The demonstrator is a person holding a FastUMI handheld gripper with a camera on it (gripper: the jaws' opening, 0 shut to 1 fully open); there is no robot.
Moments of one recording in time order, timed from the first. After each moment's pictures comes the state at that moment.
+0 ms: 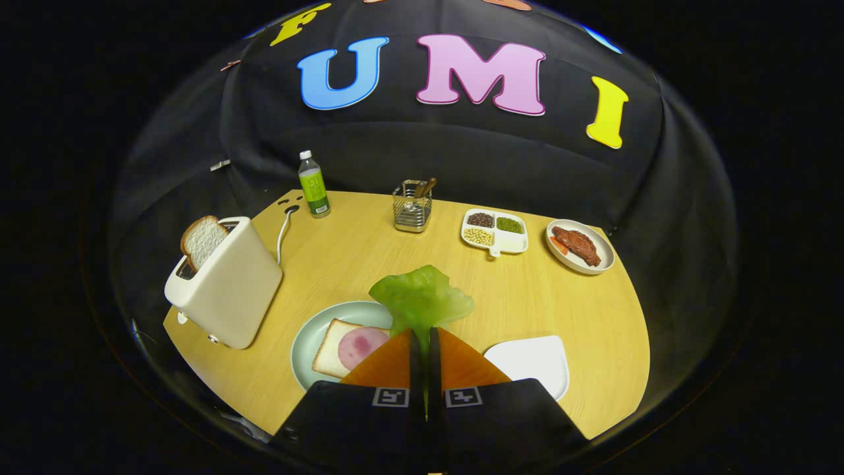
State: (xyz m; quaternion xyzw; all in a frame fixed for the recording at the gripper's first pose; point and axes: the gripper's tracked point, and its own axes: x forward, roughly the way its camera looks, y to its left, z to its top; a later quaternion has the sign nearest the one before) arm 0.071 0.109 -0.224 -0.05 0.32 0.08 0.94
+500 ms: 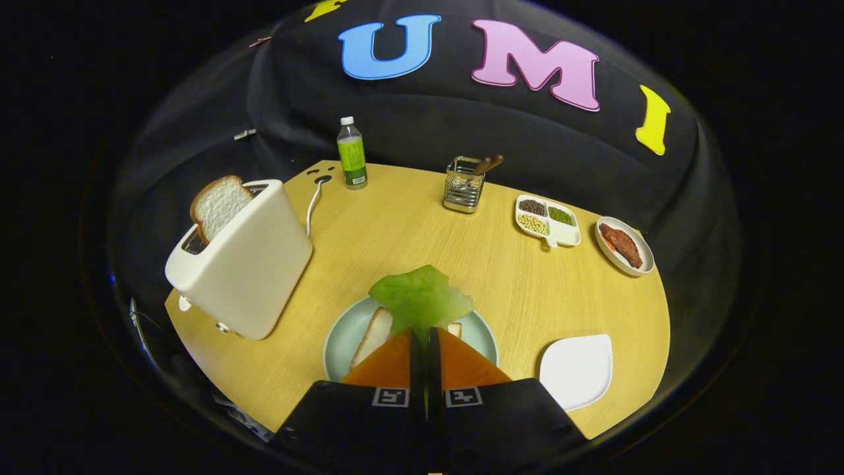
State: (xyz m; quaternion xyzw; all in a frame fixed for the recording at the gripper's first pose) arm 0.070 0.179 -0.272 -0.08 0.37 0.12 0.92
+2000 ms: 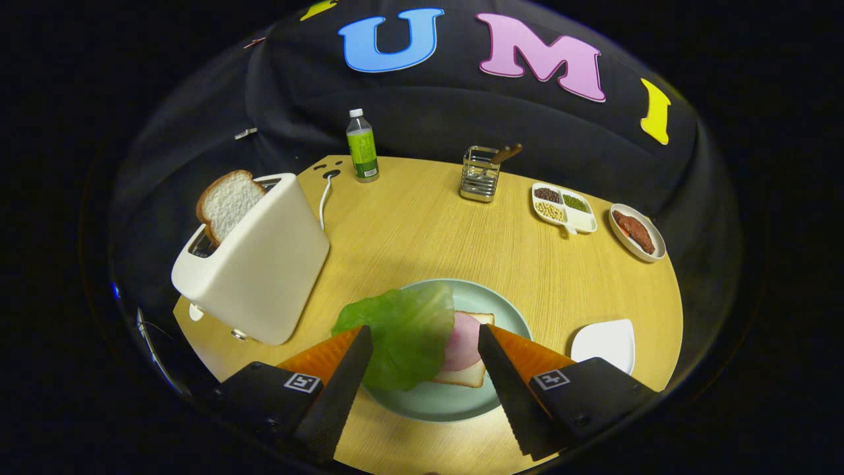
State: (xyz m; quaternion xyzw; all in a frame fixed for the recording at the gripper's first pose) arm 0.057 0.216 -0.269 -0.06 0.37 0.12 0.92
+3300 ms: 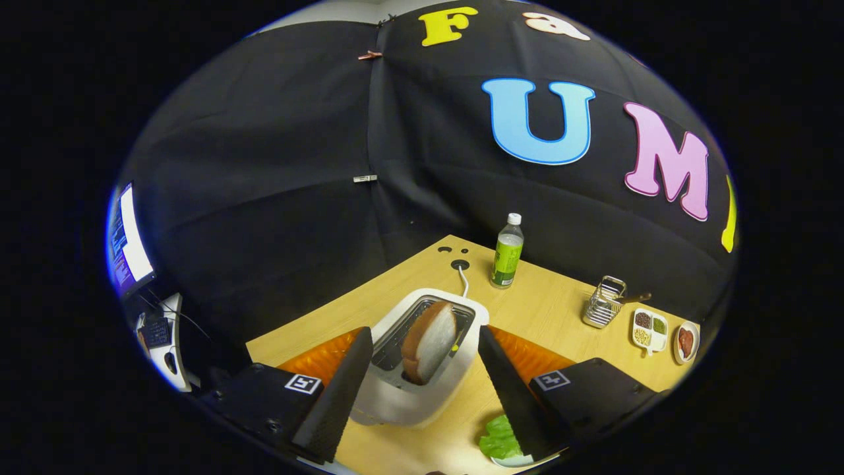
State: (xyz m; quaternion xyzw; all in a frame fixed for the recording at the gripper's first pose) arm 0.072 0.455 -0.149 -0.09 0.23 0.31 0.92
